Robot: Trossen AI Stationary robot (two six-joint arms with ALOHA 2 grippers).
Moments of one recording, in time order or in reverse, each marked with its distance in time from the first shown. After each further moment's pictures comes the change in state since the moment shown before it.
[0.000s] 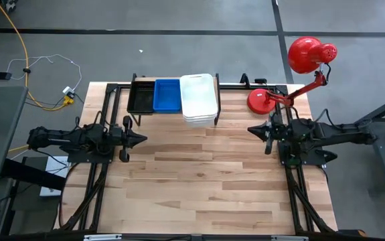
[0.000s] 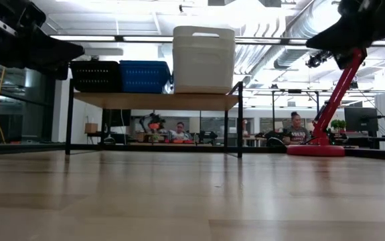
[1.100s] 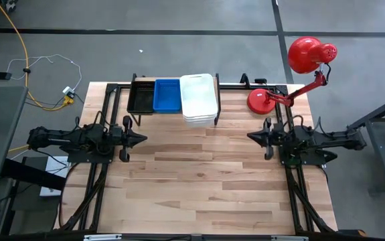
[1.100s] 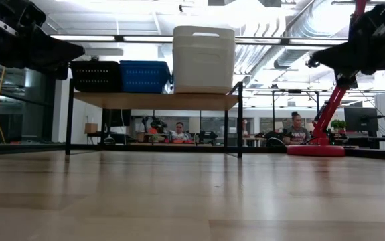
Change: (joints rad) left arm 0.000 0.000 0.001 0.000 -0.007 0.007; right arm -0.001 -0.303 -0.336 0.265 -0.075 -0.111
